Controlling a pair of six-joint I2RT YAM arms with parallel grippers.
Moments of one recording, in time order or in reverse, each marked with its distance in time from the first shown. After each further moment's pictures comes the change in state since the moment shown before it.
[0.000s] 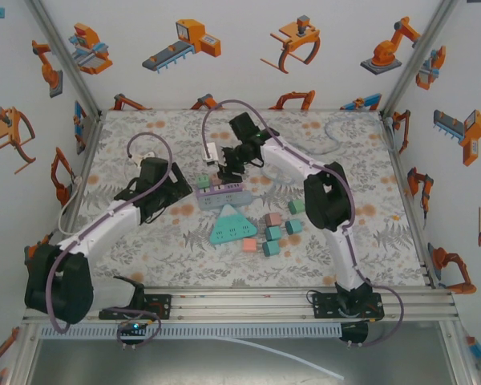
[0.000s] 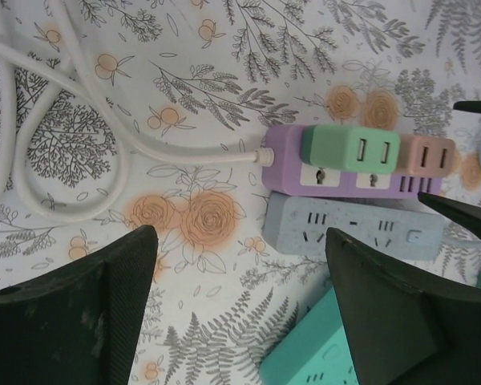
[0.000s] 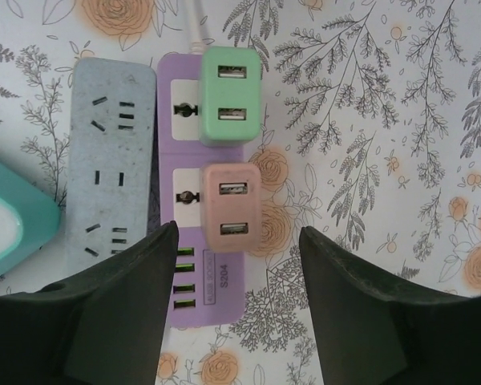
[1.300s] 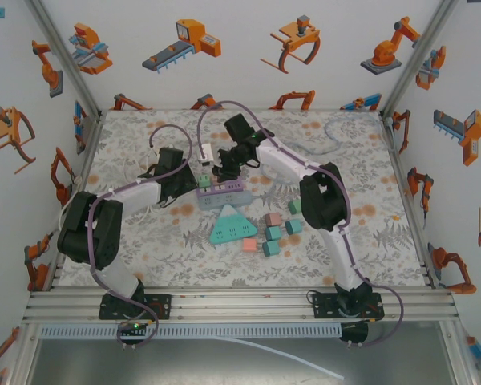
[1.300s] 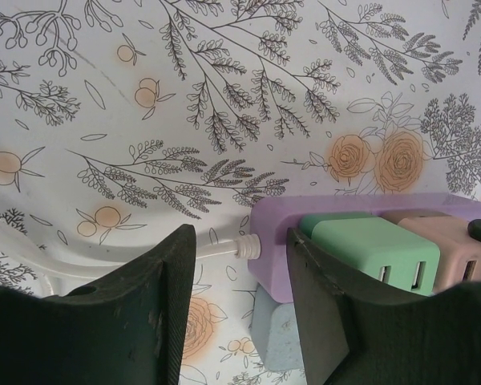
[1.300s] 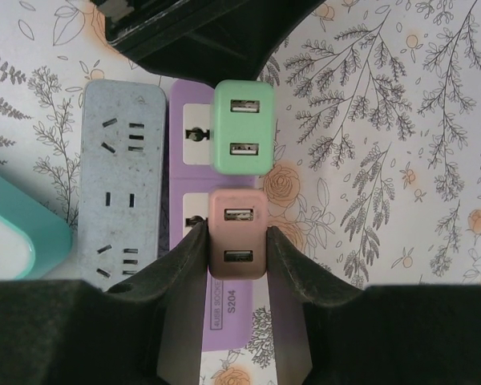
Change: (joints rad) left arm 0.003 0.367 0.143 0.170 0.078 0.082; right arm 0.025 0.027 0.044 -0.027 0.007 0.053
